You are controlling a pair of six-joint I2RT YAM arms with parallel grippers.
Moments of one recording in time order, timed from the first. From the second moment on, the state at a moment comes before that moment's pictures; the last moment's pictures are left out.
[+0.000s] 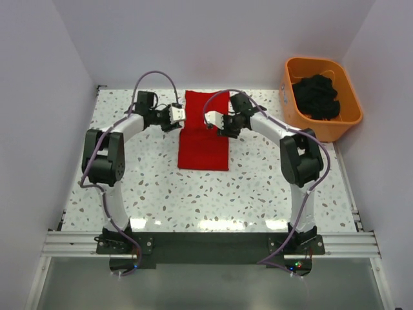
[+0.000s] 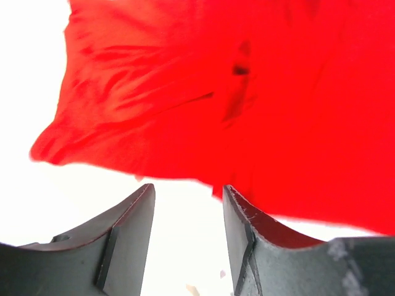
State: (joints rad) left arm -0.15 2.03 1.42 -0.20 0.82 1.15; right arm 0.43 2.10 1.62 -0.51 -0.35 -1.13
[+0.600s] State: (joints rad) left arm -0.22 1.64 0.93 -0.39 0.88 1.27; right arm 0.62 1.73 1.23 -0.61 -0.41 -1.06
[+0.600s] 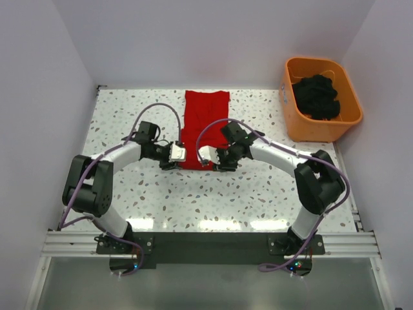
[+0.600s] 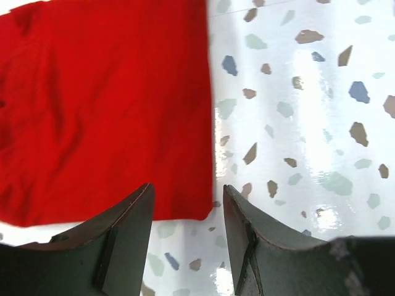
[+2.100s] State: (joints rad) left arm -0.28 1.61 1.02 -0.41 0.80 1.23; right arm 0.56 1.71 1.28 -0.61 -0.31 -1.03
